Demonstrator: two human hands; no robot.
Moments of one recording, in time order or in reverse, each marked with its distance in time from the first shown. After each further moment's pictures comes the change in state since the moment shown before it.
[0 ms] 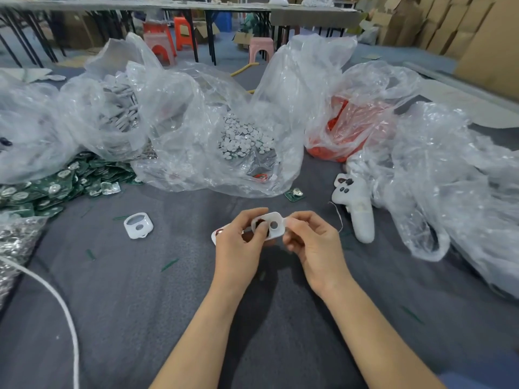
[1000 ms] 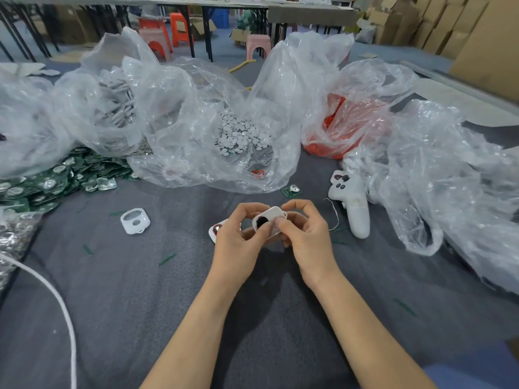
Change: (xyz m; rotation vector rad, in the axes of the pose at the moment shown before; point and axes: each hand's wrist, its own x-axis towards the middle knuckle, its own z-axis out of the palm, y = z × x) left_hand -0.004 -0.001 -0.003 -0.237 -0.162 0.025; right_hand -0.001 0.002 0.004 -0.195 -0.056 -0.124
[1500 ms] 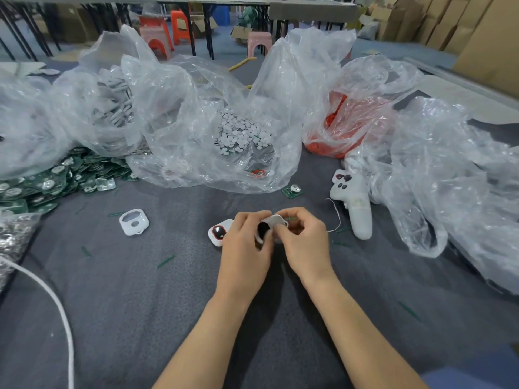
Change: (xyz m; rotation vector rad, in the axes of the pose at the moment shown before) left_hand -0.007 0.001 0.010 0.678 0.129 0.225; right_hand 0.005 0.010 0.002 -0.439 0.135 -0.081
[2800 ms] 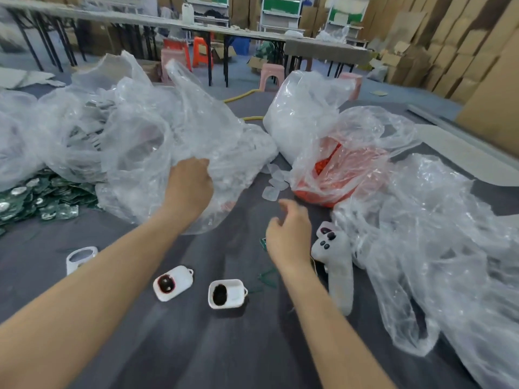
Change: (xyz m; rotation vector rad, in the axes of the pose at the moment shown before) left_hand 0.199 -0.036 -0.015 0.608 0.038 -0.053; right_hand 0.112 -0.020 -0.002 -0.319 0.003 -0.045
